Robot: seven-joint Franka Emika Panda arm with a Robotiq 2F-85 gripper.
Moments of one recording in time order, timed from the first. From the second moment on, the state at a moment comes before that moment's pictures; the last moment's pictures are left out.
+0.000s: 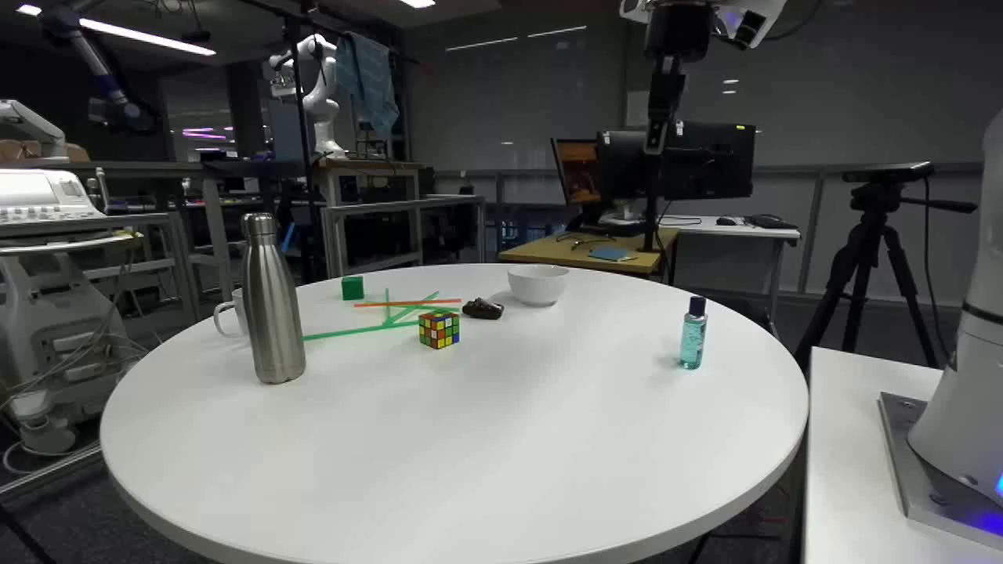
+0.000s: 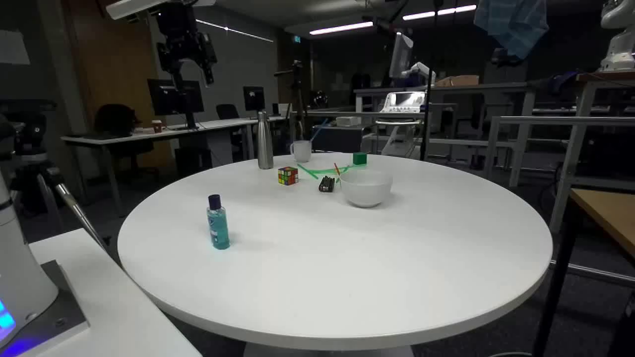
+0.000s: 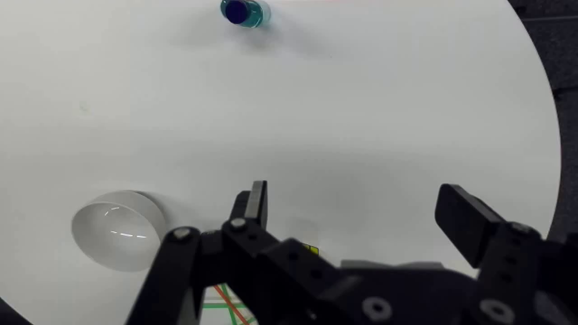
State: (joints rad) arm 0.07 -0.68 0.00 -2.60 -0.02 2.06 -0.17
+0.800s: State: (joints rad) arm 0.09 -0.60 0.00 -2.59 -0.02 2.22 -0.17
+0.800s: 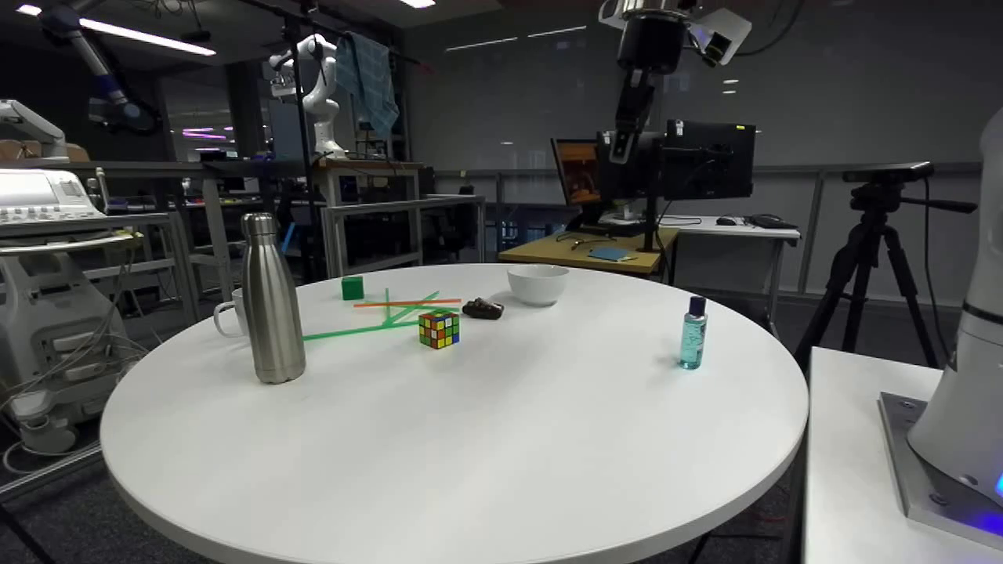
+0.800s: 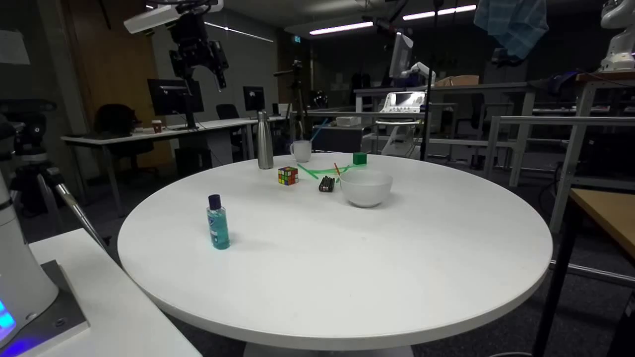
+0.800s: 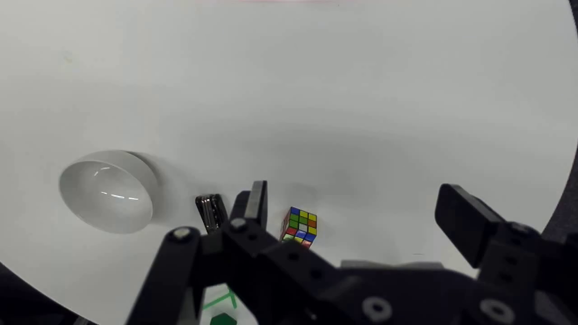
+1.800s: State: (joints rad) arm 0.14 -0.03 0.14 -2.23 -0.11 2.36 -0.06
